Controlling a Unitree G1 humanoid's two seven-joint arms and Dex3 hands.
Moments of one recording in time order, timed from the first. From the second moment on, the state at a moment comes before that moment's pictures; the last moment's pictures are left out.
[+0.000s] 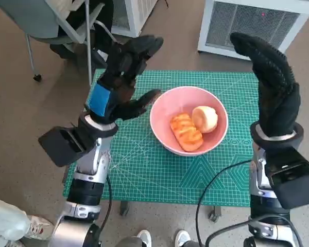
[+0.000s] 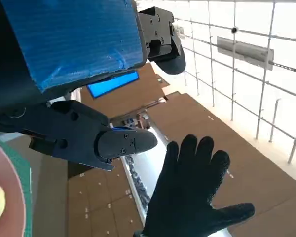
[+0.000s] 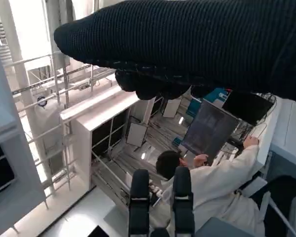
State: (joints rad) left arm -0.66 0.10 0.04 0.37 -0.30 -0.49 -0.47; right arm -0.64 -0.21 -0.11 0.21 0.08 -0.66 0.17
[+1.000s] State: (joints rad) left arm -0.64 0.08 0.05 0.33 -0.29 -0.47 -0.43; right arm -0.63 -0.20 -0.10 0.17 0.08 -0.63 0.17
